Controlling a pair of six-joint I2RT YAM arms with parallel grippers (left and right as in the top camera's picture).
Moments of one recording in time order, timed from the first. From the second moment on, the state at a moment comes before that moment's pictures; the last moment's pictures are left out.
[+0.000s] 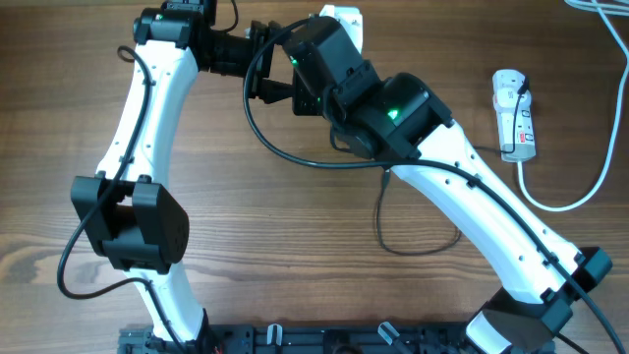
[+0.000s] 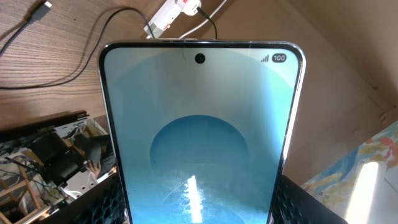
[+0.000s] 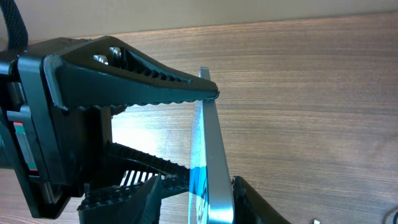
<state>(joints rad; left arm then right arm) -0.13 2.01 1.95 -1.14 1.21 -1.12 0.76 1.77 1.97 -1.01 0.34 0.60</state>
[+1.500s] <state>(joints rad) -0.13 2.01 1.95 -1.07 1.24 -1.13 0.76 1.76 1.97 -1.04 0.42 1.46</state>
